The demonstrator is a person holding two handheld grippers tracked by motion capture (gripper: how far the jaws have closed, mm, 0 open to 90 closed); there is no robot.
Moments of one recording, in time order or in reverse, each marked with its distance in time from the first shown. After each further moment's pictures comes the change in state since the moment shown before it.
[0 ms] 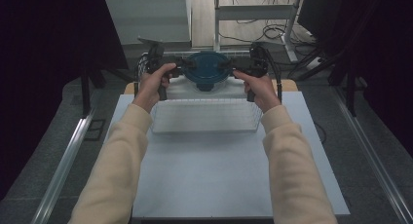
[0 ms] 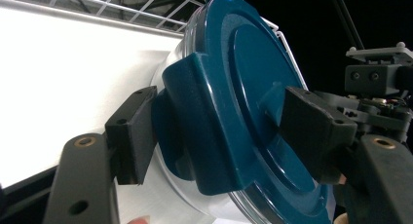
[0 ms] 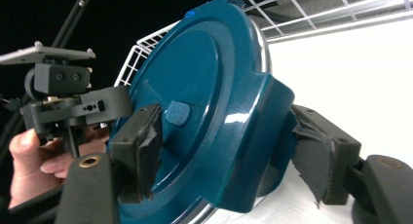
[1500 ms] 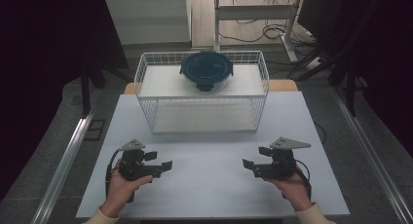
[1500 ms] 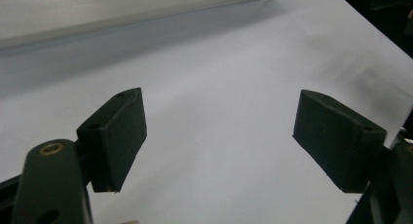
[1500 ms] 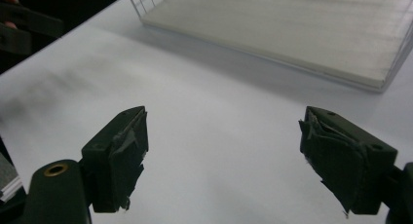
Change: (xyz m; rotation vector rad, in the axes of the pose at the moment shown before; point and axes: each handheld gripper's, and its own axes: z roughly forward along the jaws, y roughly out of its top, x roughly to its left) left arm 0.039 -0.264 -0.075 0.069 0.280 0.424; right arm -0.054 -0.251 -0.089 -0.010 -0.213 -0.539
